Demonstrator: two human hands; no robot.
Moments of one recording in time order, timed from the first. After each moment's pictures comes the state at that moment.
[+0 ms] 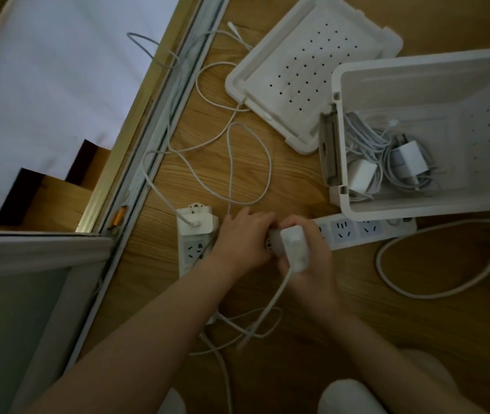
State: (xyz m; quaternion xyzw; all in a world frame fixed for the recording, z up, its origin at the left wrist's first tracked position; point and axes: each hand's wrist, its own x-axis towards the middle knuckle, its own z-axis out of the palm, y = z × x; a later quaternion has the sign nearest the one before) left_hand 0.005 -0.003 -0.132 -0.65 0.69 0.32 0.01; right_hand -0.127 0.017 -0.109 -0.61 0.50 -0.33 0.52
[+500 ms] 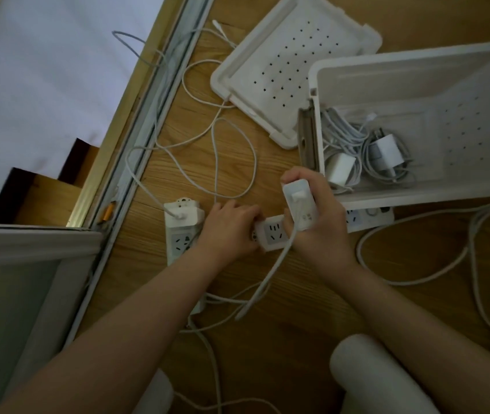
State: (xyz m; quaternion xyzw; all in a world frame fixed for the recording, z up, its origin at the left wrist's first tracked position) left_hand 0.002 -0.005 -0.132 -0.65 0.70 0.28 0.05; right_hand -0.147 -0.025 -0.074 -0.66 0.47 -0.35 0.47
